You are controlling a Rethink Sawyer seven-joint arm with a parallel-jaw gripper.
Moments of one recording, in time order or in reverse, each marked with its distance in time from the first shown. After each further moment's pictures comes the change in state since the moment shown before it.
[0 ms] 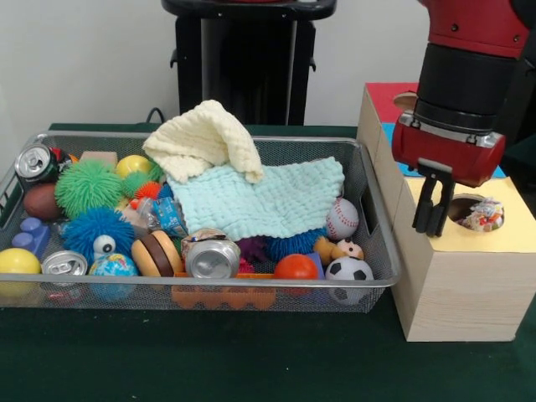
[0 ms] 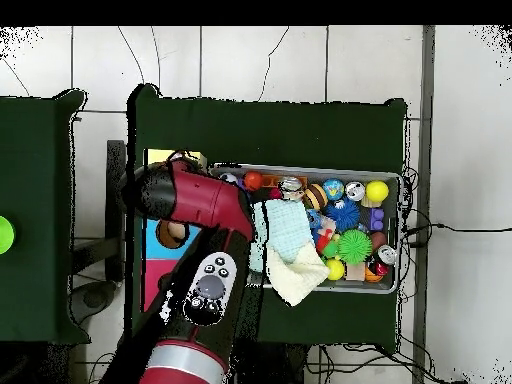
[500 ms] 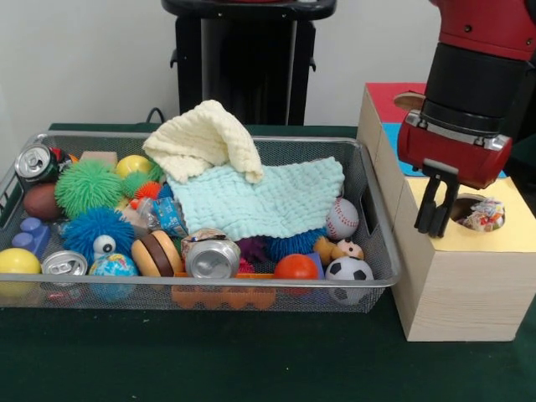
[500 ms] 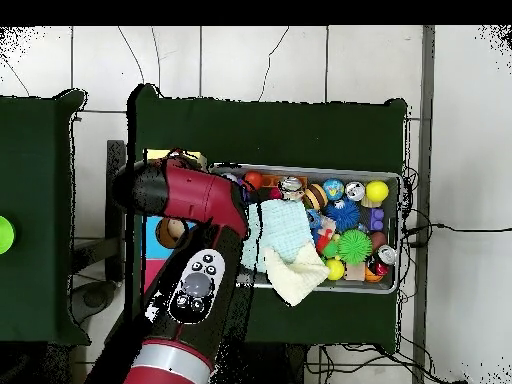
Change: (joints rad) arm 0.031 0.033 -0.051 -0.049 0.006 0.050 0.000
